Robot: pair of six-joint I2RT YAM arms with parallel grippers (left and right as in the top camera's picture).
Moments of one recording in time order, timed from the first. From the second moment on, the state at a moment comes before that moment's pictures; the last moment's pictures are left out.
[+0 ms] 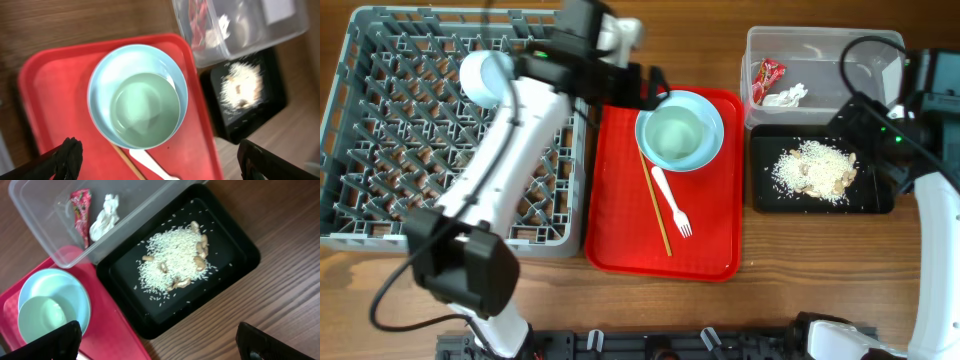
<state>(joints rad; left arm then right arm) -0.41 1.86 1.73 -0.87 0.37 -0.20 -0.17 1.36 1.51 -1.29 0.08 0.53</state>
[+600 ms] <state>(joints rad) -0.76 2.17 1.73 -0.75 0.00 -0.18 -0.25 1.36 1.51 -1.29 0.02 0.44</state>
